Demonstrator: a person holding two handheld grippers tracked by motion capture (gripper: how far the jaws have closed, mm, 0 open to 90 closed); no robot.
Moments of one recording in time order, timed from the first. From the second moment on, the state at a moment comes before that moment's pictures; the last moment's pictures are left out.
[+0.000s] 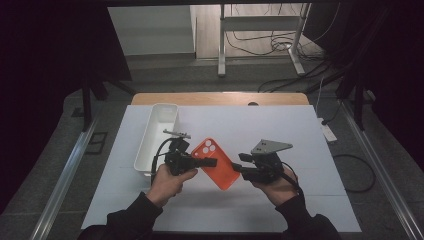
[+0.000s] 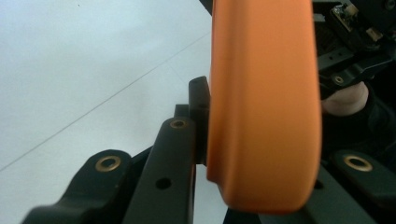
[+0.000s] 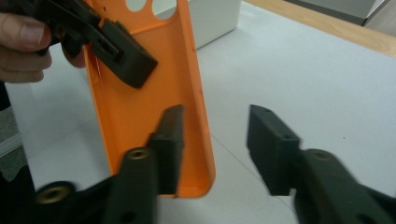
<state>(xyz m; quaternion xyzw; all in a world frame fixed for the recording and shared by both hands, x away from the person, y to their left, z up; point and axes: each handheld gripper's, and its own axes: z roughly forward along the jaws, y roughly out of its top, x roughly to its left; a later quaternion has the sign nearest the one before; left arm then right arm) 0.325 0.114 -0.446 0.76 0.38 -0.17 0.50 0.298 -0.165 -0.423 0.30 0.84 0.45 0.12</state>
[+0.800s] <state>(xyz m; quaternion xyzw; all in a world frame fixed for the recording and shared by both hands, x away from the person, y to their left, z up) 0.321 0.128 -0.434 0.81 0.30 -0.14 0.49 0.298 -0.166 -0.431 0.27 0.85 0.46 0.02</state>
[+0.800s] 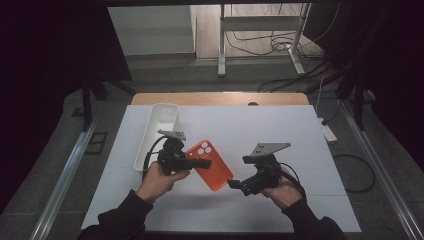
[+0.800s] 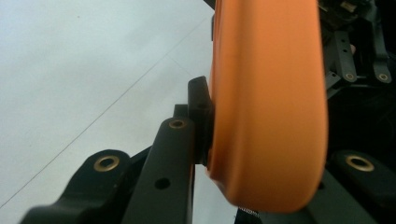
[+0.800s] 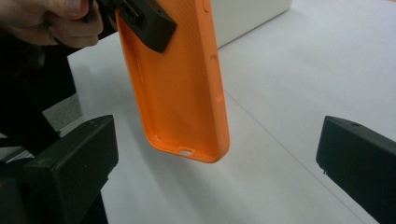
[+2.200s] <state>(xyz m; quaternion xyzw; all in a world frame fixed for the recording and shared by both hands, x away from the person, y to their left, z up) 0.304 0.108 -0.417 0.82 0.21 -0.15 0.51 0.289 -0.141 -0.429 0.21 0.86 0.46 -0.07</state>
